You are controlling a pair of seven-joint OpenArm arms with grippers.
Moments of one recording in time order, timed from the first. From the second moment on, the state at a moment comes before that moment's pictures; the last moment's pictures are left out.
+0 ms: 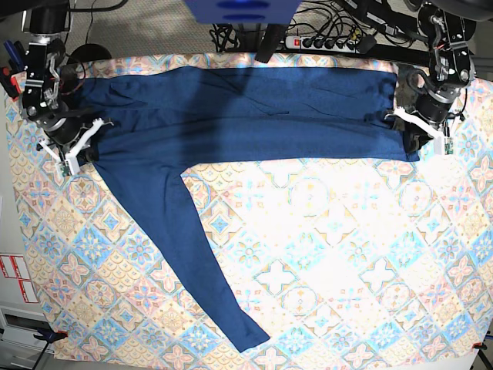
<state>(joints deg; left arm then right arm) 27.1 -18.9 -22.6 97.4 -28.9 -17.7 28.0 -14.9 25.4 15.4 81.0 16.4 28.7 -26.4</state>
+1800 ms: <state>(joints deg) 24.2 -16.5 -31.7 91.2 -54.9 -17.1 36.2 13.7 22.4 -3.9 61.5 16.0 28.6 -29.0</state>
